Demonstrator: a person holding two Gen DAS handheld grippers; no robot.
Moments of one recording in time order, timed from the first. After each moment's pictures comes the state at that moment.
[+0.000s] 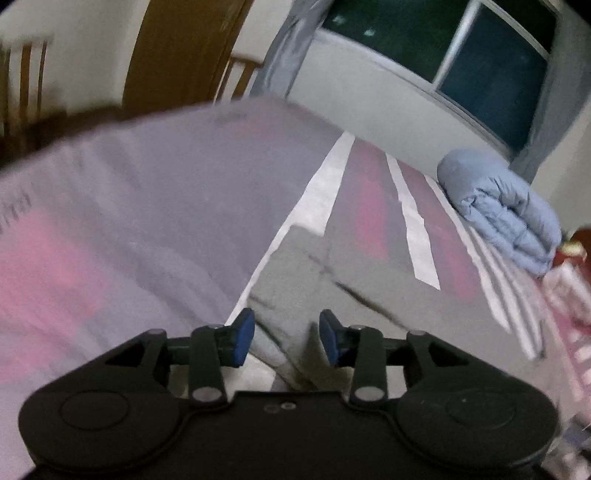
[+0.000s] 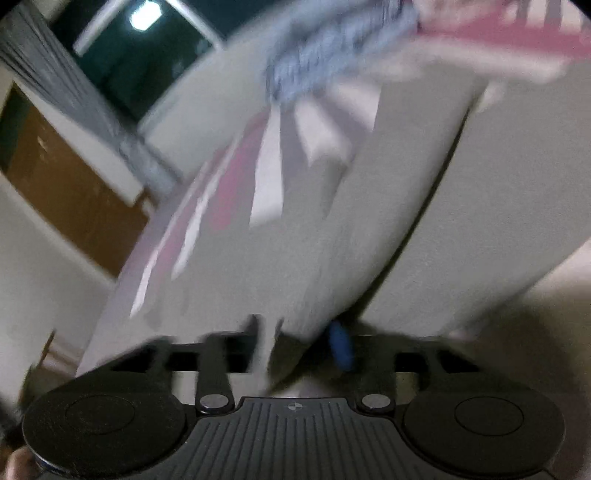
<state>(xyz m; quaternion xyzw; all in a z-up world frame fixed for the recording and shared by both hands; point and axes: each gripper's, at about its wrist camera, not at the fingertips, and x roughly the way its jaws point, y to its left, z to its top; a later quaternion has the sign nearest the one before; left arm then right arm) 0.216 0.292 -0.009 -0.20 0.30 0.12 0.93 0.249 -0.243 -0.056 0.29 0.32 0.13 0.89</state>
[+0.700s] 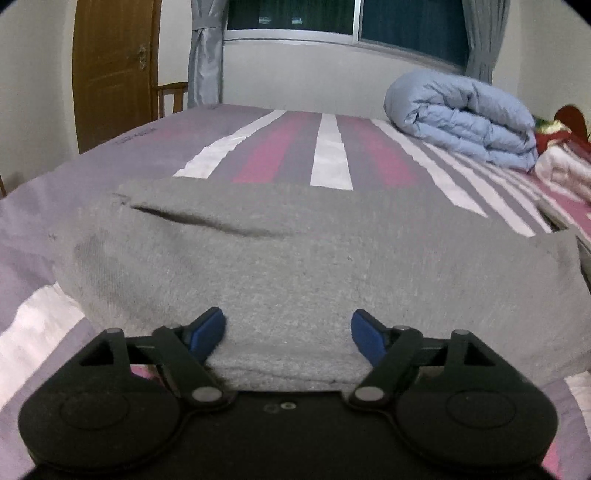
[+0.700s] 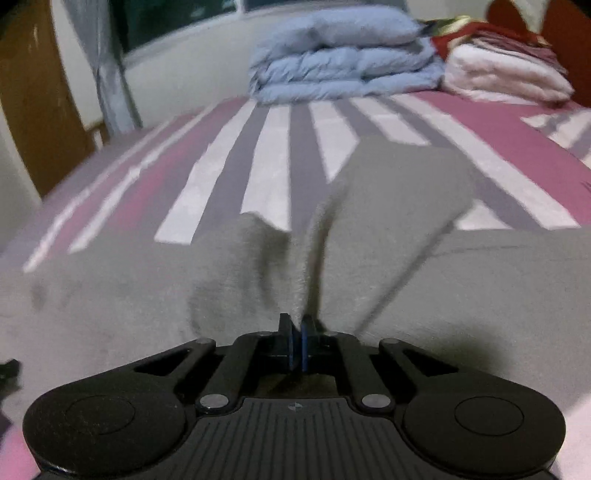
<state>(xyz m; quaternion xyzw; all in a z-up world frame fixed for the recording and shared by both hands) 0.250 0.123 -0.073 -0.05 0.31 0.09 0.95 0.320 -0.271 -0.064 0.10 0.37 0.10 0.92</state>
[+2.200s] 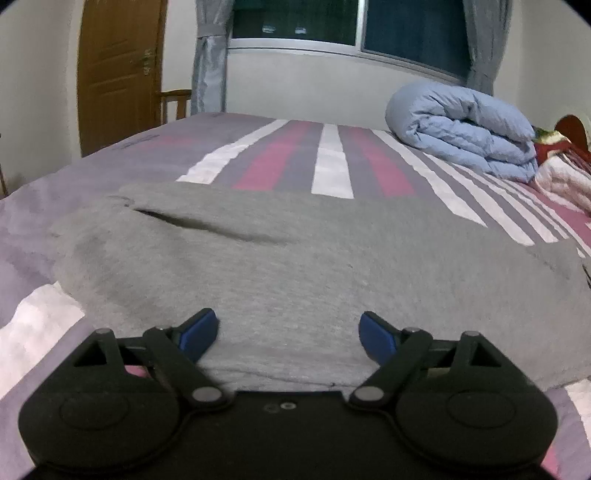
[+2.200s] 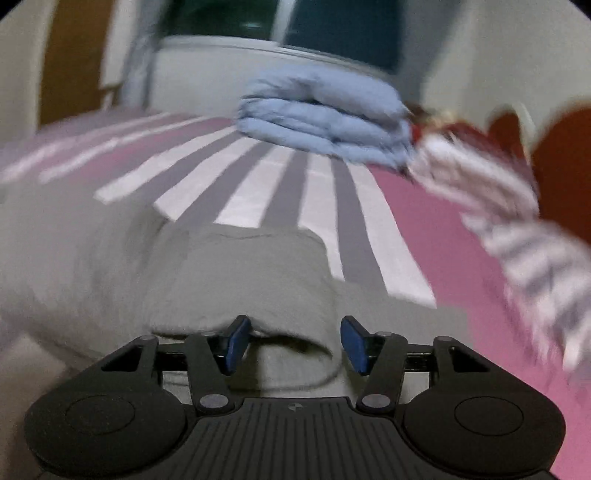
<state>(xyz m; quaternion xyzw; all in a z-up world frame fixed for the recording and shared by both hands) 0.254 0.119 -0.074 -0.06 0.29 0.10 0.95 0.290 -0.326 -0.035 -0.14 0.29 0.10 0.94</state>
